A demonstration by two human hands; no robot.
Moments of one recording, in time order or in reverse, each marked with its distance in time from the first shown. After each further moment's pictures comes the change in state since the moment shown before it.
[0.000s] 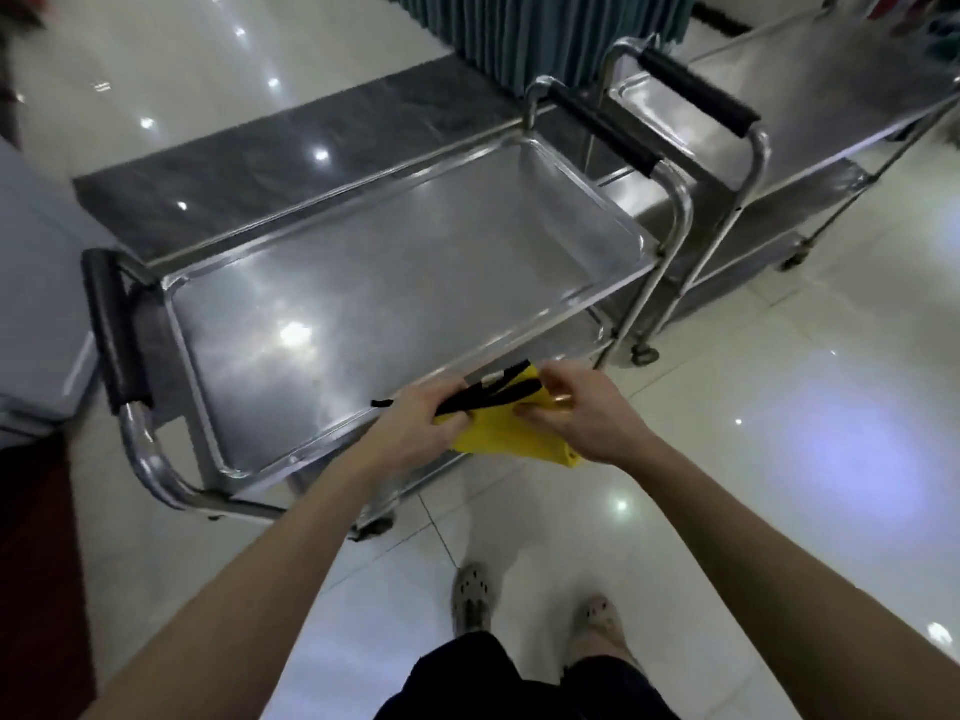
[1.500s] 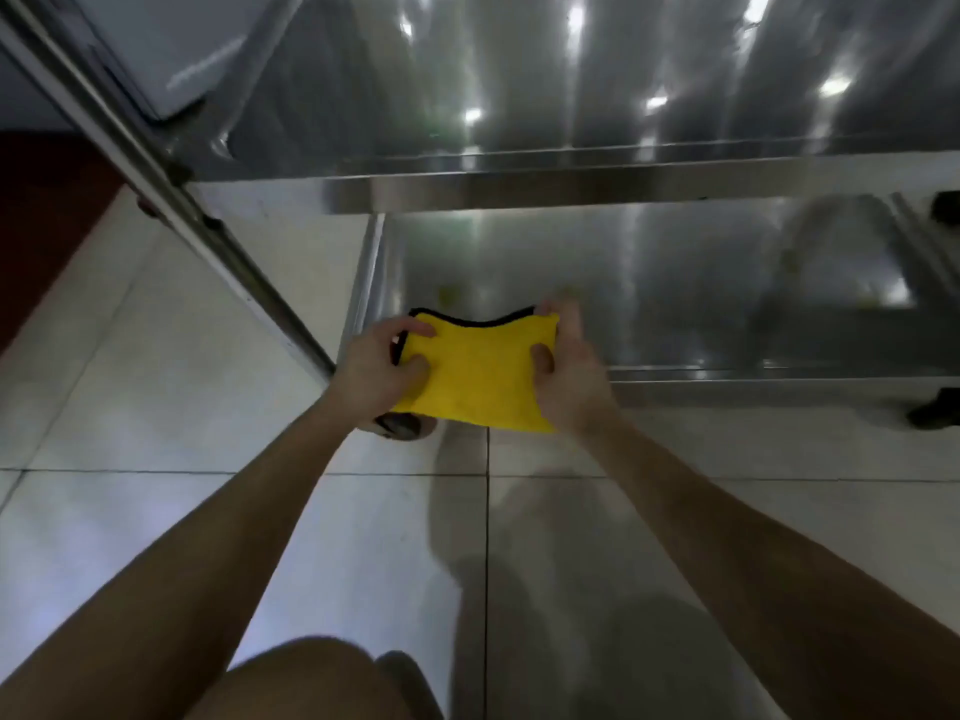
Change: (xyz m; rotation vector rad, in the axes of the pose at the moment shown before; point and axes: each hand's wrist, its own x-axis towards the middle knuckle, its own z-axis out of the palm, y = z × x) left_hand 0.030 -0.616 0.304 -0.054 0.710 -0.456; right_hand 0.279 0.399 0.585 0.079 -0.048 -0.301
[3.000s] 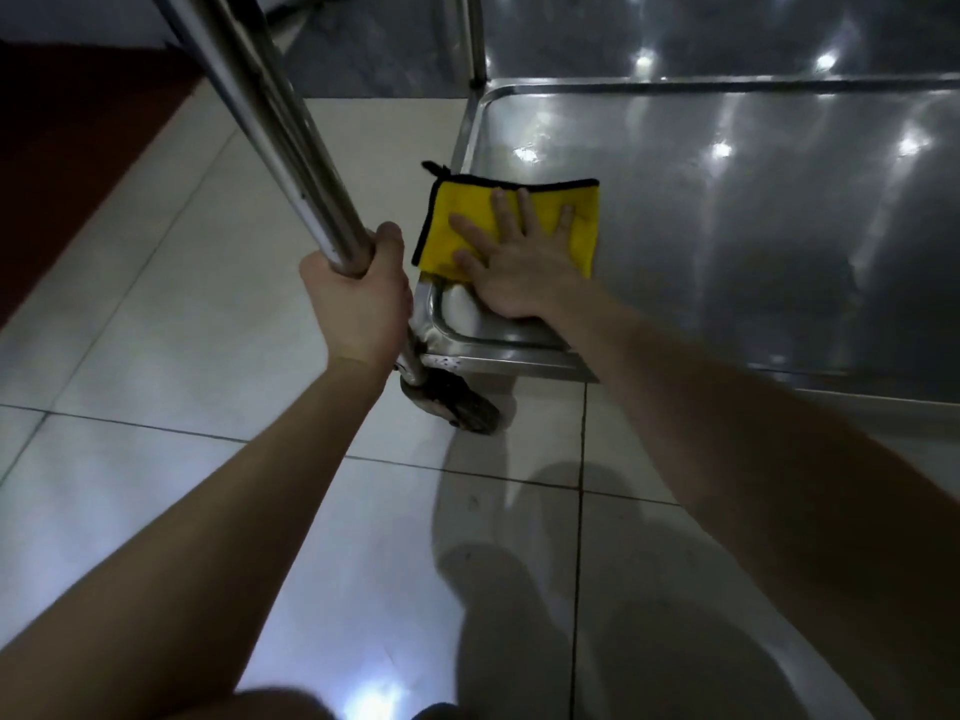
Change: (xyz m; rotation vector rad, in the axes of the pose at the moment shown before) left_hand 0.031 -0.062 -0.025 -0.753 0.762 -0.084; right_hand 0.165 -0.047 0.190 -0.811 -0.410 -0.311
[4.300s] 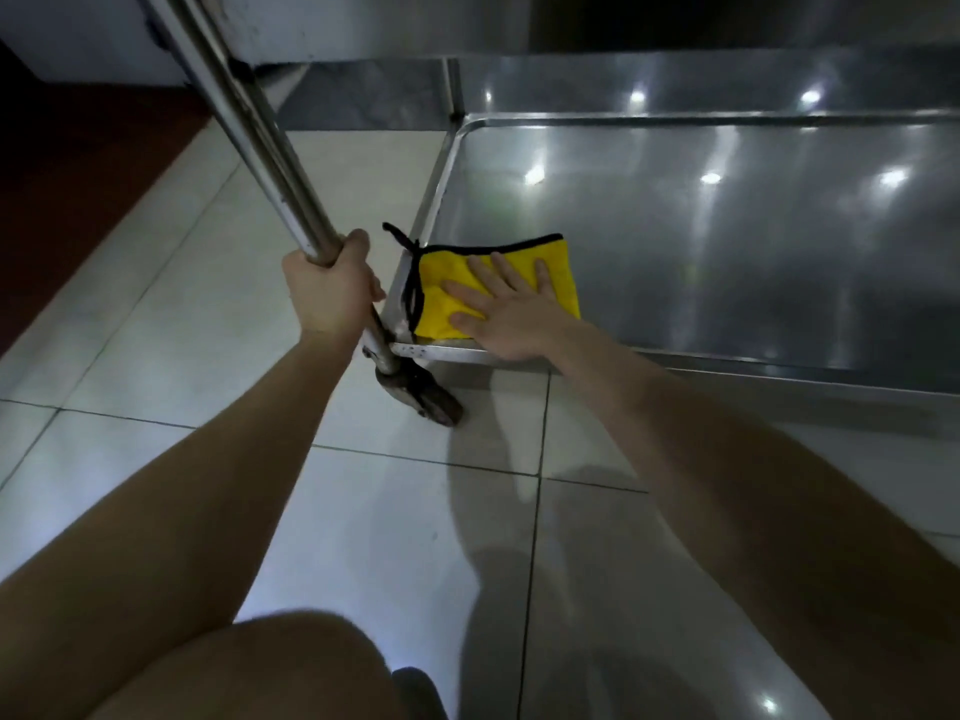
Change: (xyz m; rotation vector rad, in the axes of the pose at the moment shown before) left_hand 0.000 0.013 0.001 0.118 0.006 -0.035; right_hand -0.069 0.034 0.012 0.011 -0.085 -0.154
